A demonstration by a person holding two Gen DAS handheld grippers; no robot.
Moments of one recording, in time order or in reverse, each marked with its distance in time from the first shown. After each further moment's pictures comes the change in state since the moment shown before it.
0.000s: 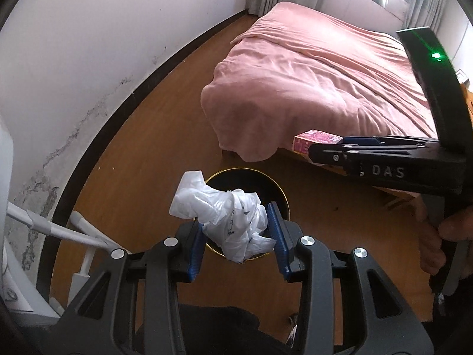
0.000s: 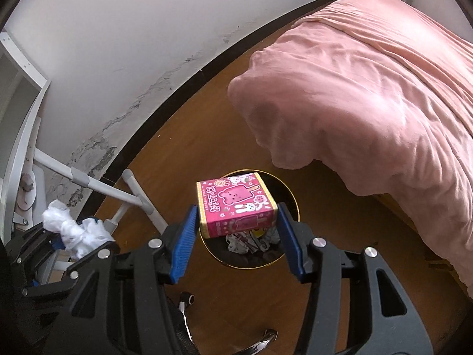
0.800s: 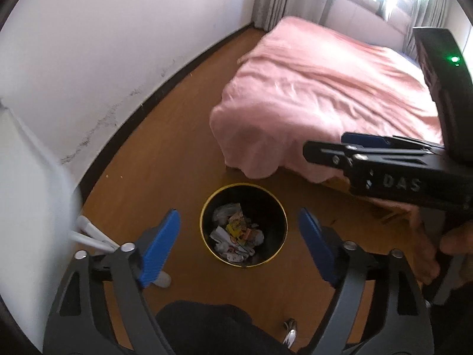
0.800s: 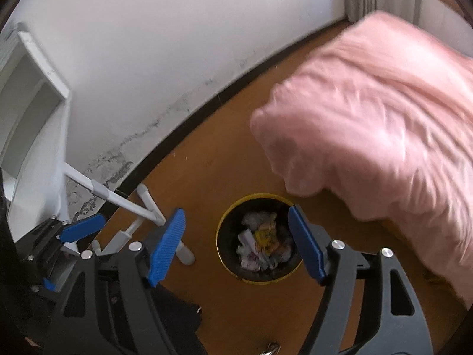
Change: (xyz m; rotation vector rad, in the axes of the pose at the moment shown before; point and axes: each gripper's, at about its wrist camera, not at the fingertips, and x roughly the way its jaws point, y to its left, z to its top) left arm -0.067 0.013 0.013 -0.030 -0.077 0.007; right arm -0.074 0.052 0.022 -0.080 -0.169 0.034
